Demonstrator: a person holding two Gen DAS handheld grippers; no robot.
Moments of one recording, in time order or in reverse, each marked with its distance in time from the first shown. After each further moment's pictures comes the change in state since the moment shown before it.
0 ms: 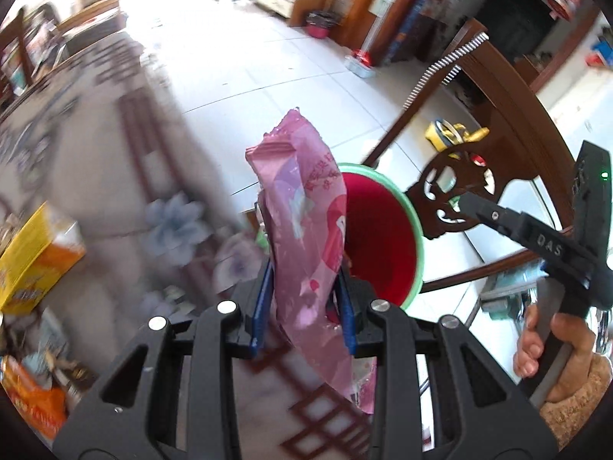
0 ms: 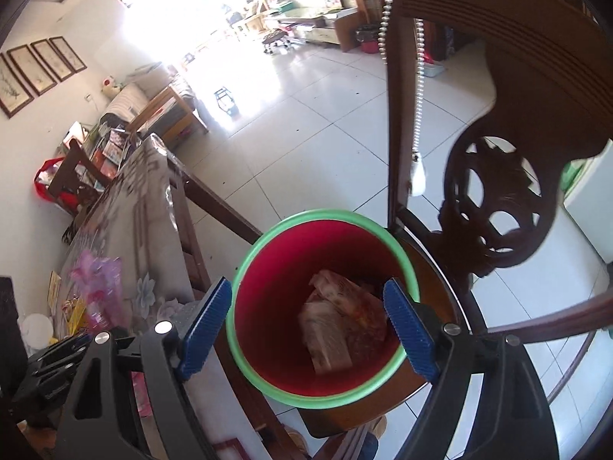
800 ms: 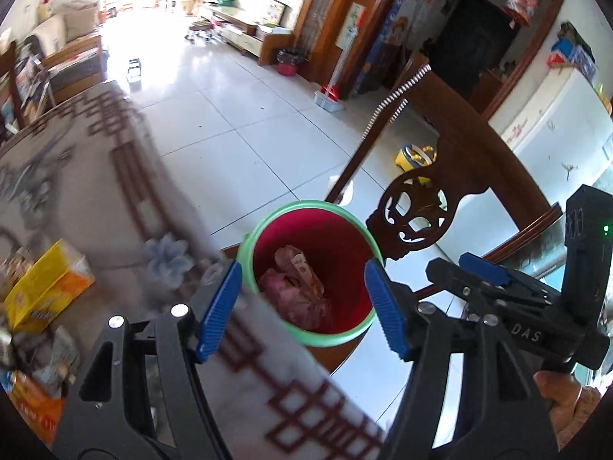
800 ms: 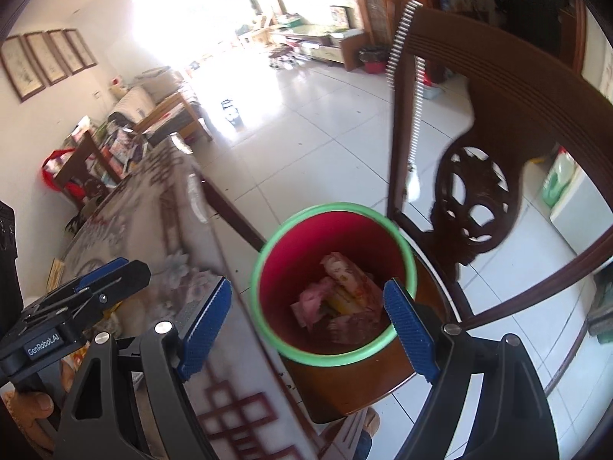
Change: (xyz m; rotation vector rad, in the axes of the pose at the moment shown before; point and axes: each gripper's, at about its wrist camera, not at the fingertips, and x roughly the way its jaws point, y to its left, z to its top) left arm -0.075 -0.011 -0.017 0.038 -0.160 -0.066; right arm -0.064 0.060 -0.044 -0.092 -0.066 -0.014
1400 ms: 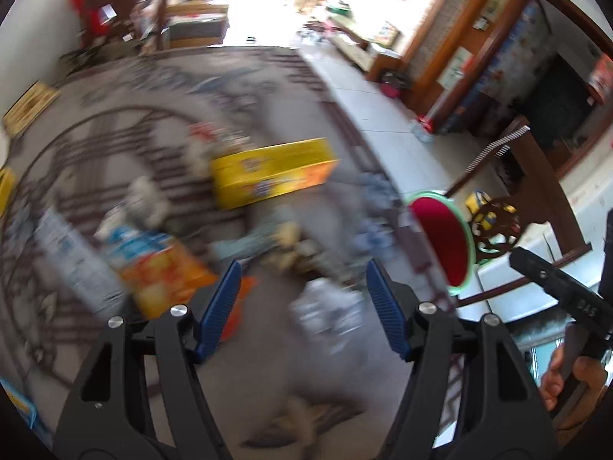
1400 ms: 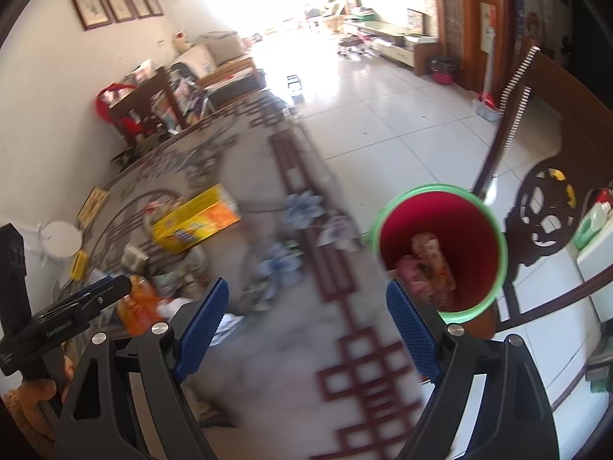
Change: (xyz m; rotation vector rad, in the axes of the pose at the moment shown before) left arm -0.136 0.180 -0.120 -0.315 -0.041 0.238; right arm -0.007 0.157 -0.068 -0.207 0.057 0.102
